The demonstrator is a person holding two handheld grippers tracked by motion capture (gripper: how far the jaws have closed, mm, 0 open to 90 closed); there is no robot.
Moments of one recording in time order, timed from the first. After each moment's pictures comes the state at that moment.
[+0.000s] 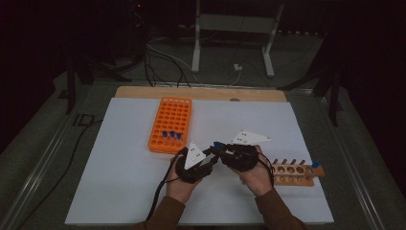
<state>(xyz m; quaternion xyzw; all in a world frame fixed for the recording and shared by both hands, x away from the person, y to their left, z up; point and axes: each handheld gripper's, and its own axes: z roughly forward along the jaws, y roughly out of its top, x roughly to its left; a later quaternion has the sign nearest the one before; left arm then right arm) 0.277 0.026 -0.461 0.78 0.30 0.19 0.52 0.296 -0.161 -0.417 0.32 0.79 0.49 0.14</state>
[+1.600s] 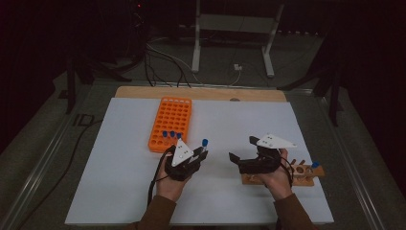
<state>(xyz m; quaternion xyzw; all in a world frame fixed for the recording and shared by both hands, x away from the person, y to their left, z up) 0.281 0.056 -0.459 0.77 0.33 0.20 0.51 0.292 -0.222 -0.430 0.37 0.76 0.49 0.19</state>
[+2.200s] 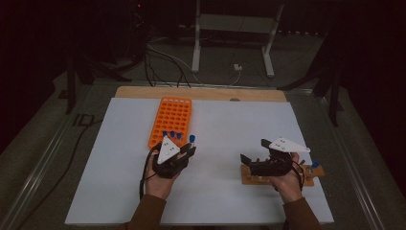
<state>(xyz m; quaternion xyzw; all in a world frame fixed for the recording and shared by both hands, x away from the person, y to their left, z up) 0.283 0.089 -0.452 0.75 0.35 0.21 0.51 0.286 -0.252 -0.437 0.40 0.75 0.49 0.20</state>
